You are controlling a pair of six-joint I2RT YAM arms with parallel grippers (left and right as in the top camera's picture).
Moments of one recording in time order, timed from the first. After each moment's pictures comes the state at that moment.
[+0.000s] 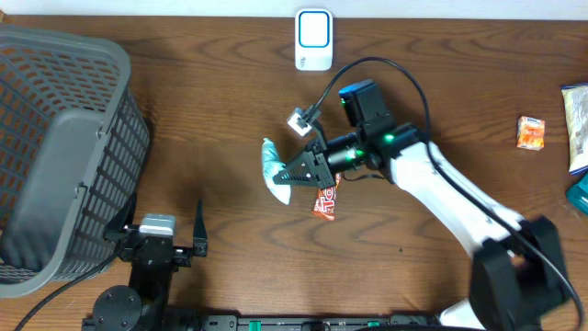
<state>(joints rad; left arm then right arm) -0.19 0.01 0.43 -0.50 -0.11 0.14 0.49 1.73 1.19 -0.41 -1.24 0.03</state>
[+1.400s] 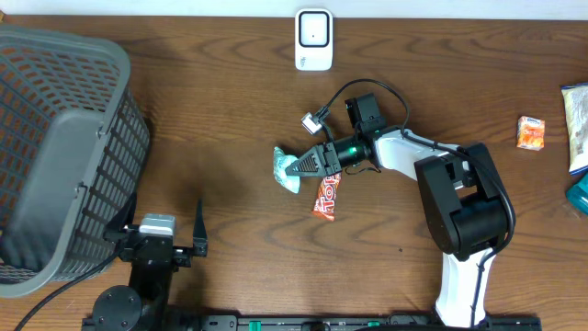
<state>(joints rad) -0.19 0.01 0.43 -0.50 -0.11 0.14 0.36 2.11 1.18 -0.15 -1.47 0.14</state>
